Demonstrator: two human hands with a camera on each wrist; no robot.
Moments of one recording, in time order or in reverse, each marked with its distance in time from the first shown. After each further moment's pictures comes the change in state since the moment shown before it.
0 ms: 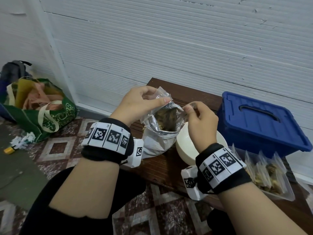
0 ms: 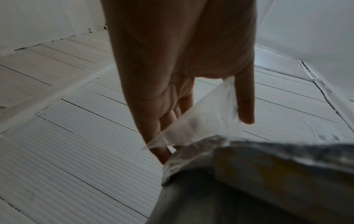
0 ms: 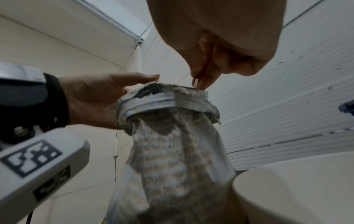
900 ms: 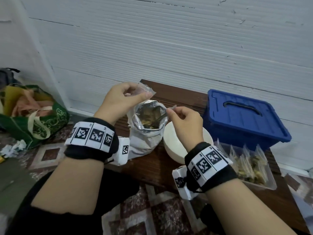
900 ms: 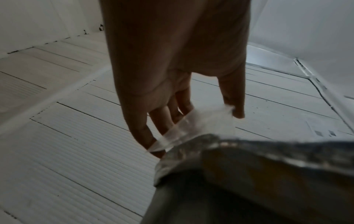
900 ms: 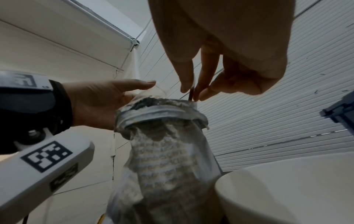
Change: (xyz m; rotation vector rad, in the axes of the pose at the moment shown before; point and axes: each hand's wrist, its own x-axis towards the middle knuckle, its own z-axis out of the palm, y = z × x) left_hand 0.005 0.001 0.004 0.033 0.113 0.064; right_hand -0.005 0.009 -0.013 0.082 -0.089 0.129
